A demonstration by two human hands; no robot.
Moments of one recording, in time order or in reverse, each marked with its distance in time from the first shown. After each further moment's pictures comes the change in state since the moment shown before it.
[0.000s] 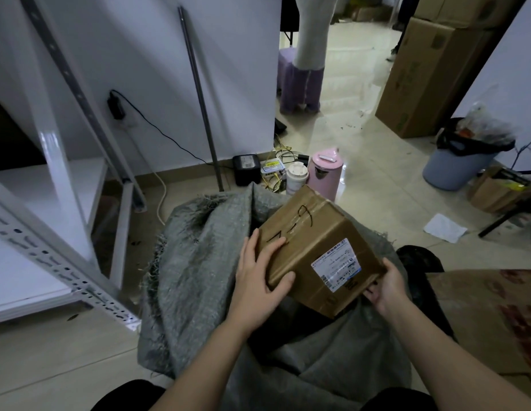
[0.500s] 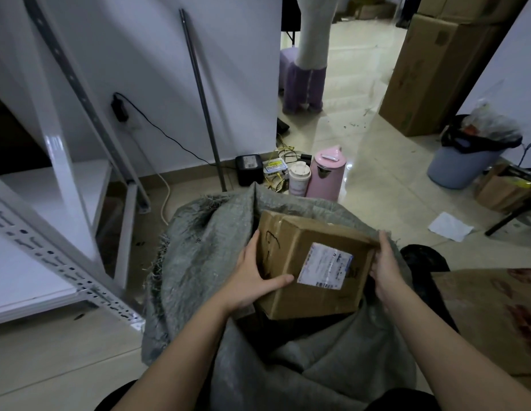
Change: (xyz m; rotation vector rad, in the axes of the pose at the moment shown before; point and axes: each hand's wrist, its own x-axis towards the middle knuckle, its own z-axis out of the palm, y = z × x) left_hand 0.020 -0.002 -0.025 -0.140 -0.298 -0.356; right_hand -0.006 -0.019 0.023 -0.085 -0.072 -0.200
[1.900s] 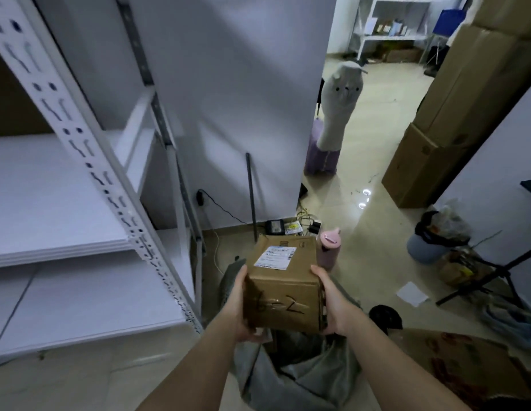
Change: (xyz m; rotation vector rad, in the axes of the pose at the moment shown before) left_hand -0.225 0.413 -0.232 -1.035 0.136 -0.830; right_hand -0.374 -0.369 0.116 -0.357 -0.415 0.561
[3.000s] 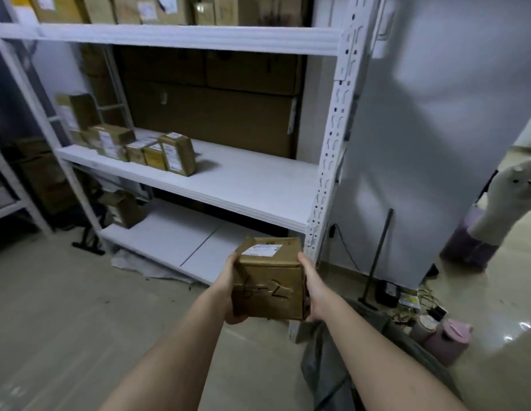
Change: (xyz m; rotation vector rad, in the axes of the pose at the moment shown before) left_hand -0.260 -0.092 -0.232 -0.474 0.419 0.315; right_hand -0.187 0.138 0.252 -0.555 -0.342 -0.175
